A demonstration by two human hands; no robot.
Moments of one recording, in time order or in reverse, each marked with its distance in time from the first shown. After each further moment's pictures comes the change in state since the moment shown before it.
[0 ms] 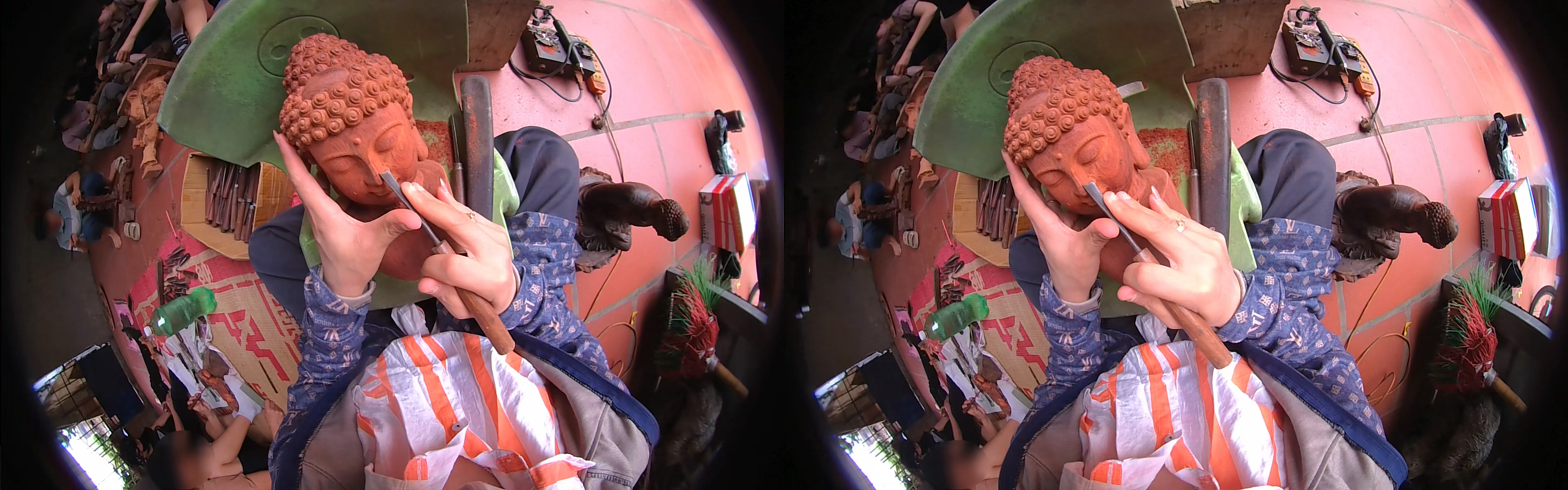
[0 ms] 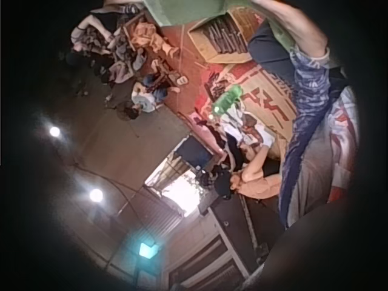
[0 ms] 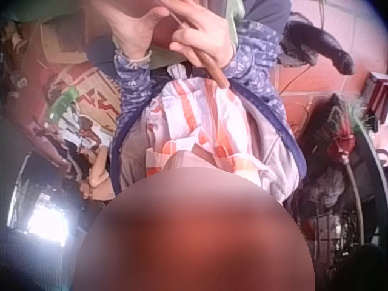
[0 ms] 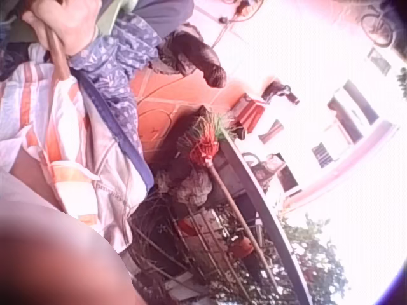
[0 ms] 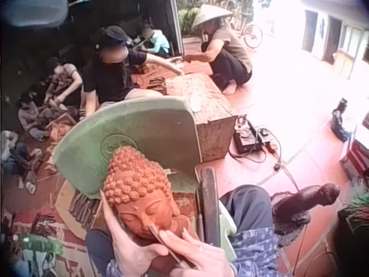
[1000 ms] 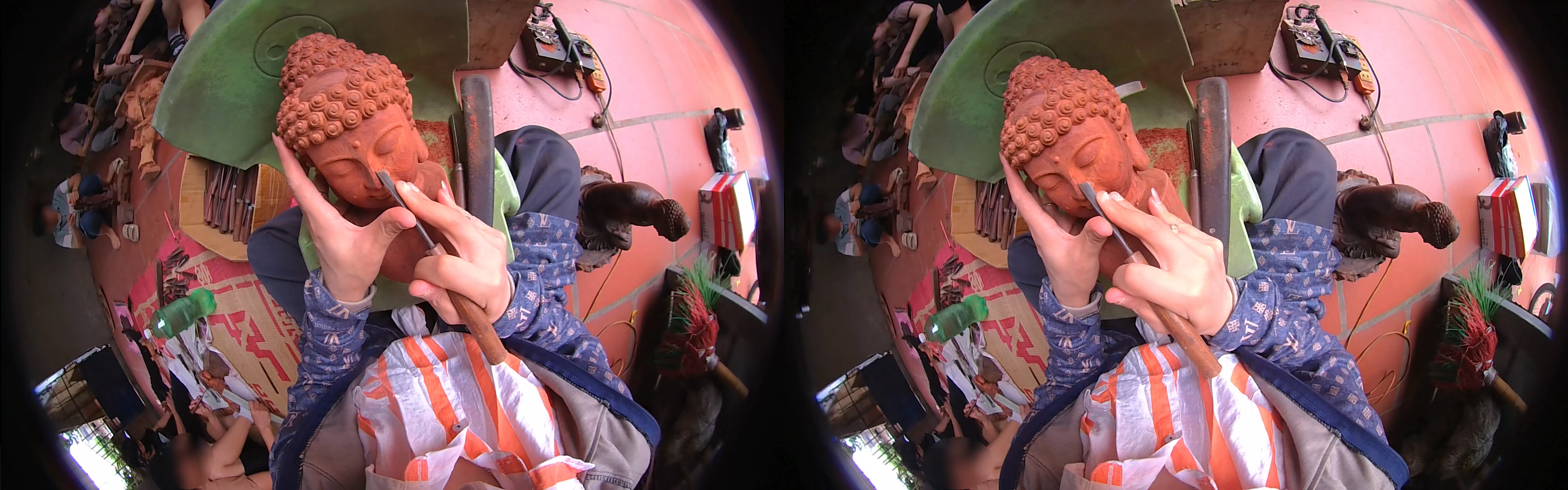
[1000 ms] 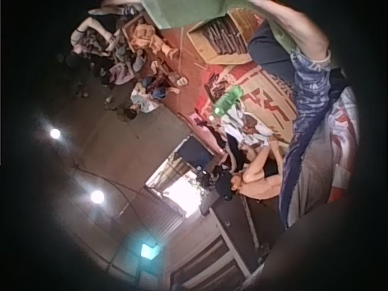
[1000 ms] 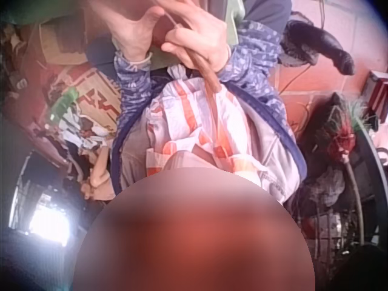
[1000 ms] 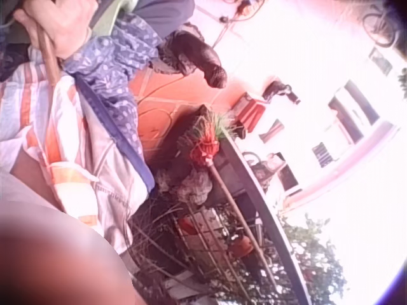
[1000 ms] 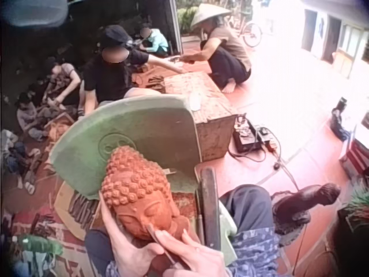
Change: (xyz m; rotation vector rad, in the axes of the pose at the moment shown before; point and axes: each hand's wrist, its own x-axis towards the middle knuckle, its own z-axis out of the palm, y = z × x) left_hand -0.001 0.011 0.008 -0.160 0.037 -0.069; right_hand 0.003 -0.003 0.009 -0.024 0.070 0.033
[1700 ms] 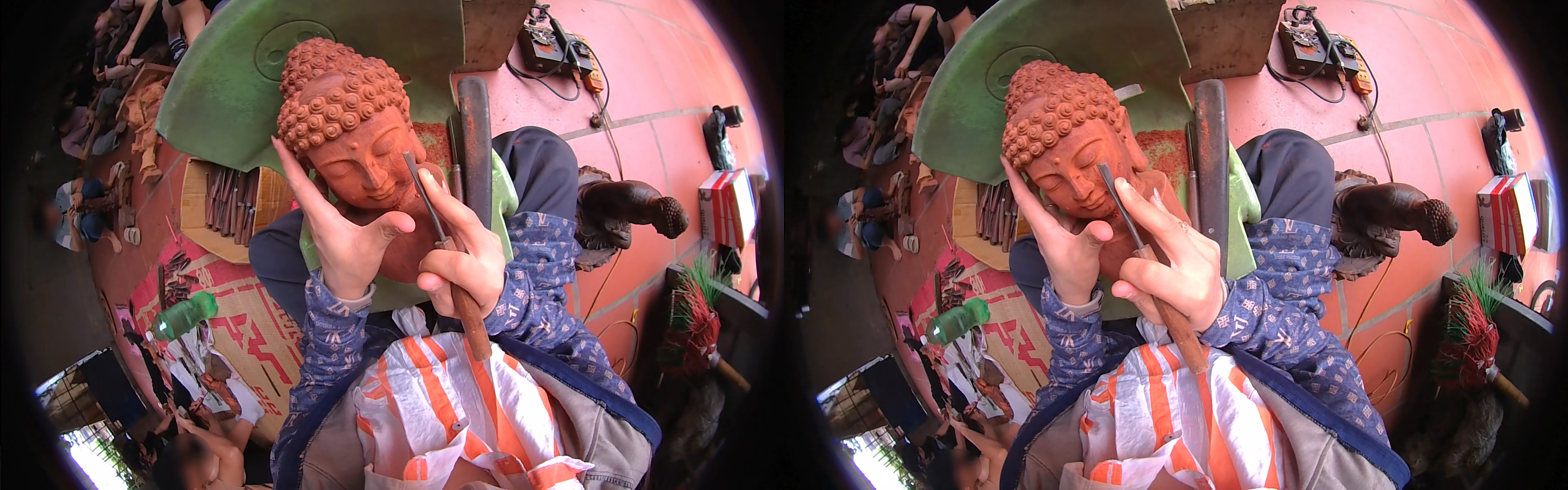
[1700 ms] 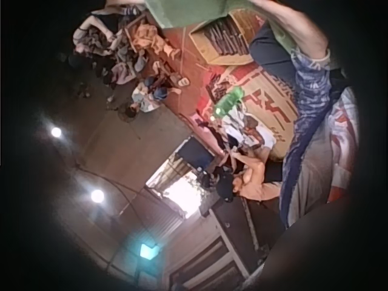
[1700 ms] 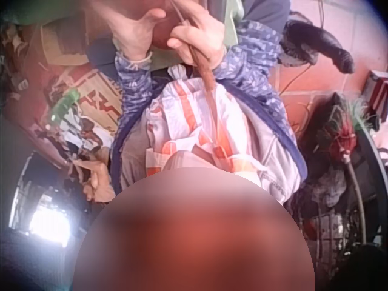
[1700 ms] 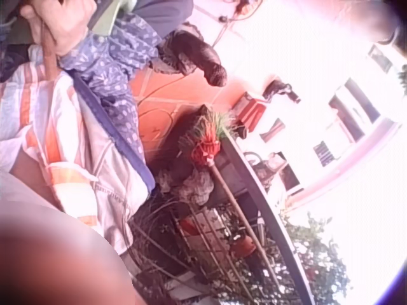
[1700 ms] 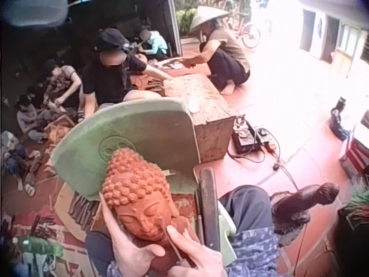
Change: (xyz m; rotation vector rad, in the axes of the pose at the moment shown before) left_hand 0.001 -0.012 -0.010 0.165 -0.027 0.065; right_hand -0.006 0.000 0.012 -0.001 0.202 0.026
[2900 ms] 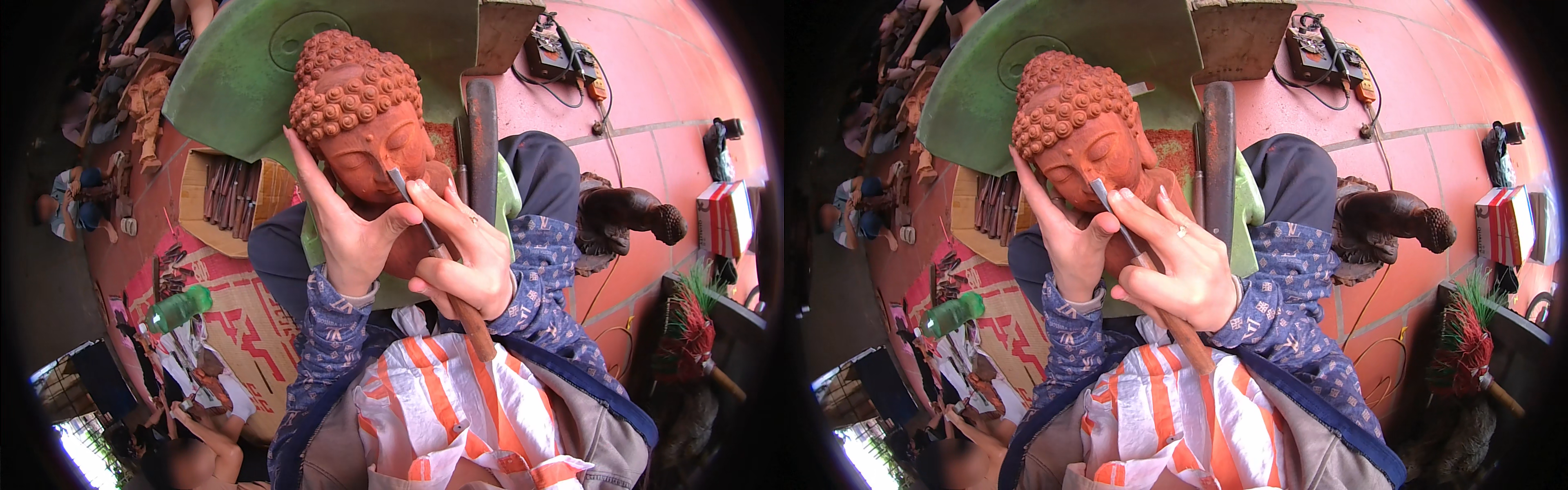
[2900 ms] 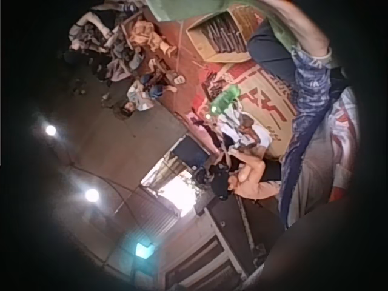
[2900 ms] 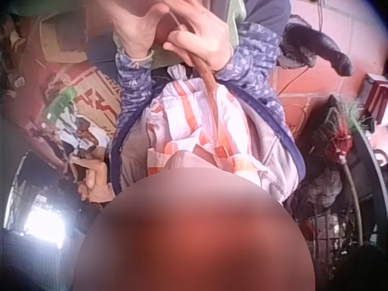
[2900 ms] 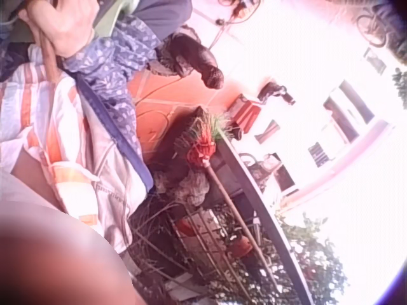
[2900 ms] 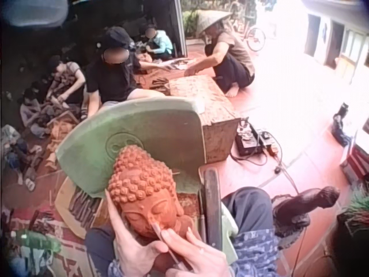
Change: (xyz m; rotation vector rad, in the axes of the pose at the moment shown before) left_hand -0.001 -0.004 -0.002 -0.003 -0.007 -0.007; right_hand 0.012 -0.004 -0.013 -0.114 -0.283 -0.104
